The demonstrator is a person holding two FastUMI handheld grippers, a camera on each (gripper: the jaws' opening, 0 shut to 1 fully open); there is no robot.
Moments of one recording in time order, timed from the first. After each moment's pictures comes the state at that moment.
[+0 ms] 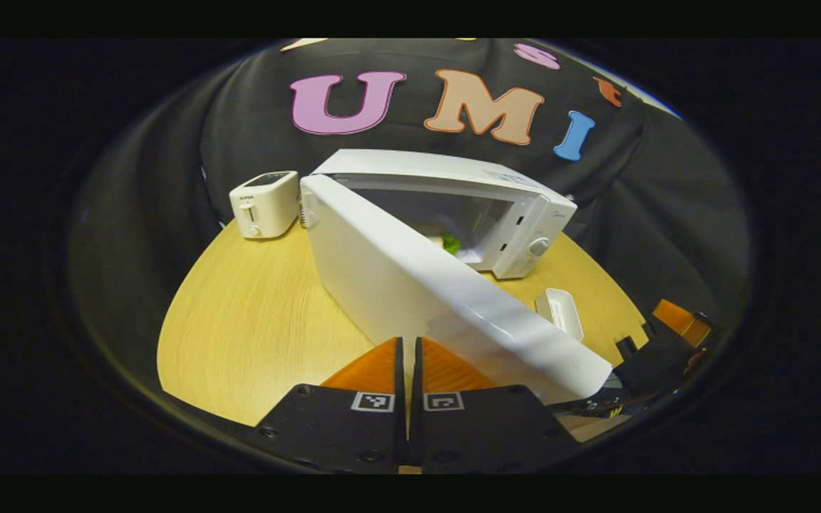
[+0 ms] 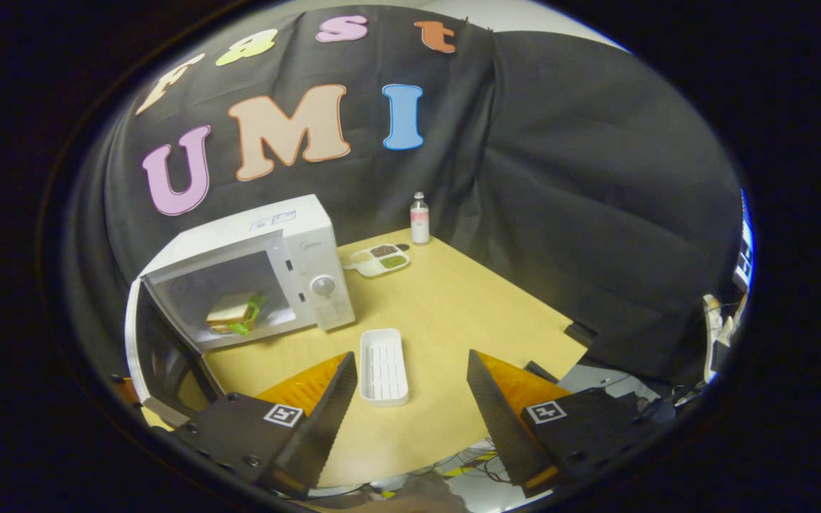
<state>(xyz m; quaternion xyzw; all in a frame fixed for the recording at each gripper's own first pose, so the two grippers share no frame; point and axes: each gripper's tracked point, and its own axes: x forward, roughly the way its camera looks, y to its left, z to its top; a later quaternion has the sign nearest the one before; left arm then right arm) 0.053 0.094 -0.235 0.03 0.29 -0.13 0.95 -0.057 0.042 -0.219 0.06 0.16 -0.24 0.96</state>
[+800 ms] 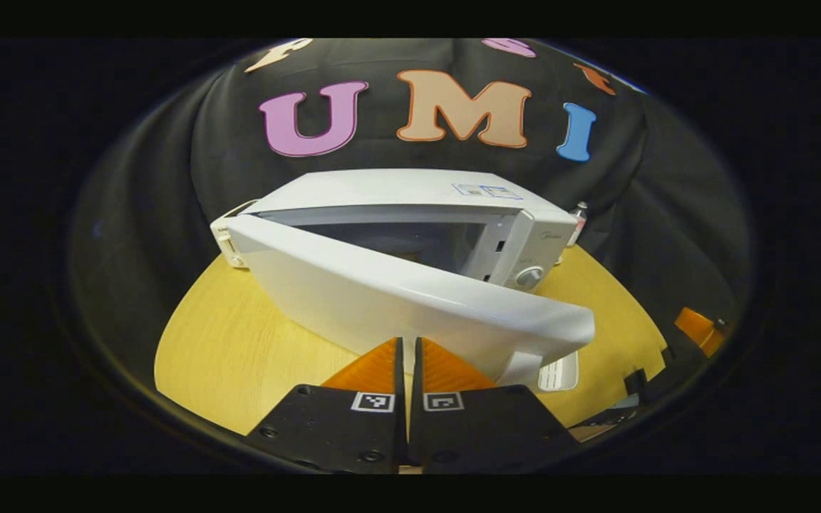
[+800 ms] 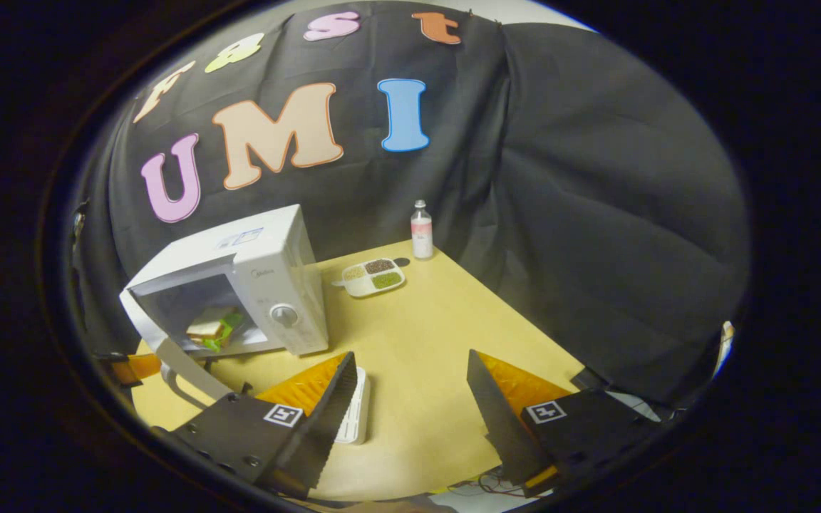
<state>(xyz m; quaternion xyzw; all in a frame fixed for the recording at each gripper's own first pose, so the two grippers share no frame) 0.107 -0.008 -0.230 0.06 0.24 -0.09 0.96 -0.008 -0.051 -0.213 0.05 0.17 -0.18 0.97</state>
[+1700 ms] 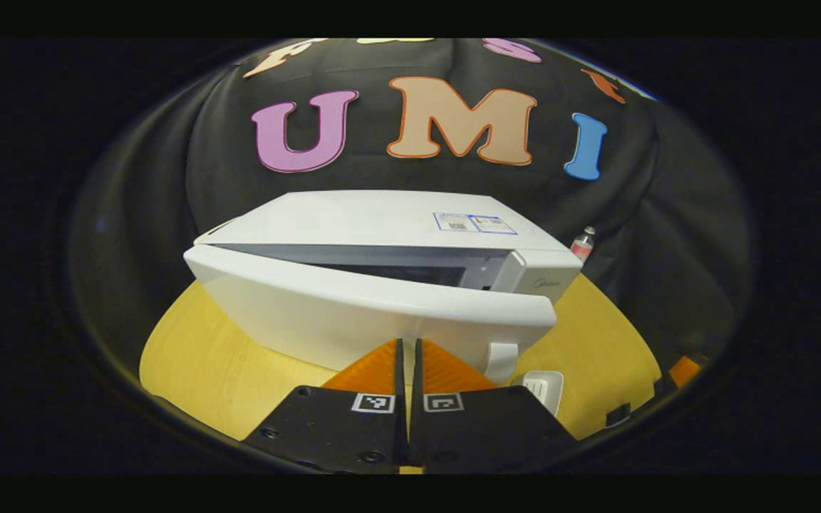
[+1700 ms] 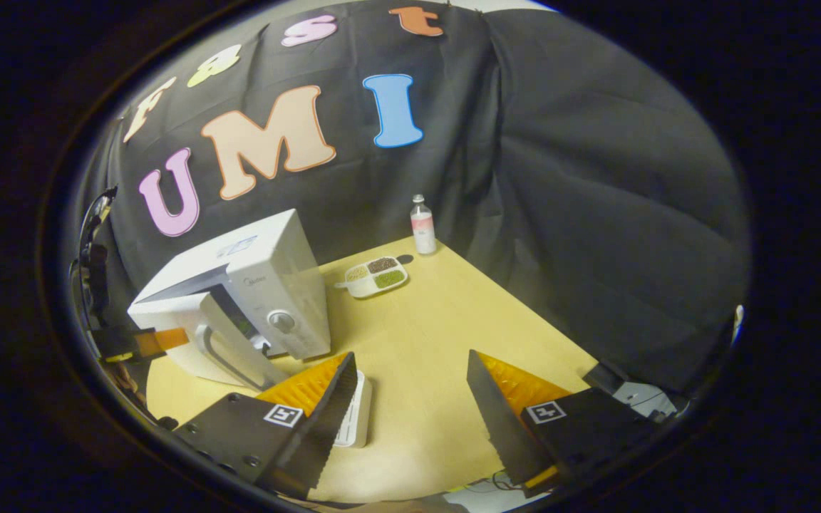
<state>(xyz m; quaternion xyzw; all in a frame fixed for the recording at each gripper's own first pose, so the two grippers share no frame) 0.172 -0.060 -0.211 0.03 0.20 -0.08 0.98 -0.001 -0.063 -0.221 0.09 0.18 -0.16 0.97</state>
